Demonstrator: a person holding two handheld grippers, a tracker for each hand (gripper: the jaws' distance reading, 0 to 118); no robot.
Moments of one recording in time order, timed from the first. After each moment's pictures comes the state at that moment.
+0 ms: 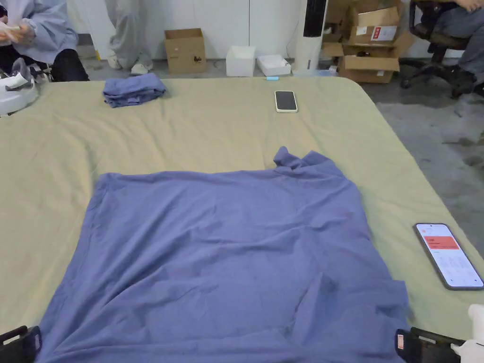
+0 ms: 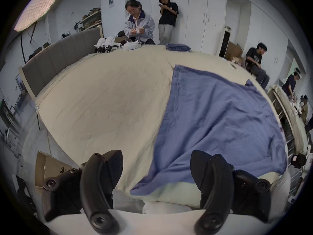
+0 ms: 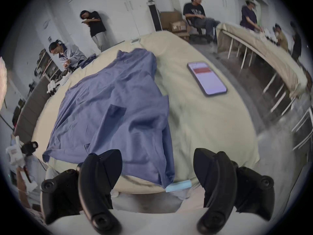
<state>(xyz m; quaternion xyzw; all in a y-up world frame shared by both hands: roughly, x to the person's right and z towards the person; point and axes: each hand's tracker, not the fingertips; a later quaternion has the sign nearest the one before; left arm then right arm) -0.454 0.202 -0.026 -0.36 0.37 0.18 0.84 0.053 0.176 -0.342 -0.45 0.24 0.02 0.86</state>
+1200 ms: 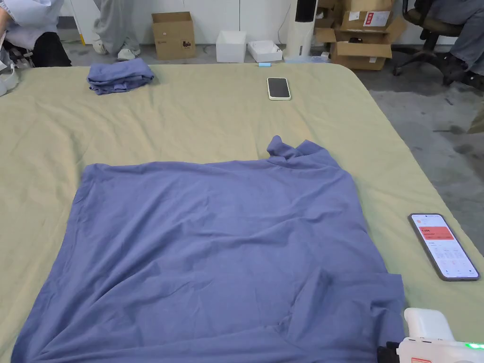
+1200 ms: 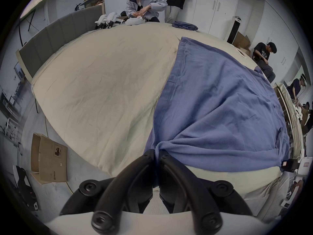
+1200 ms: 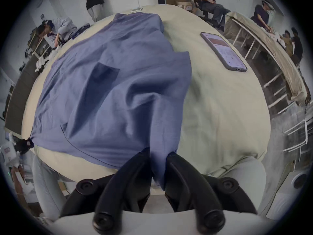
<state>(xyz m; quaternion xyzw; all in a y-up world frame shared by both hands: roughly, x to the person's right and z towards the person) -0.449 0.145 -0.041 -0.43 0.37 0.24 0.79 0.004 0.118 -0.356 -0.54 0.22 0.07 0.81</state>
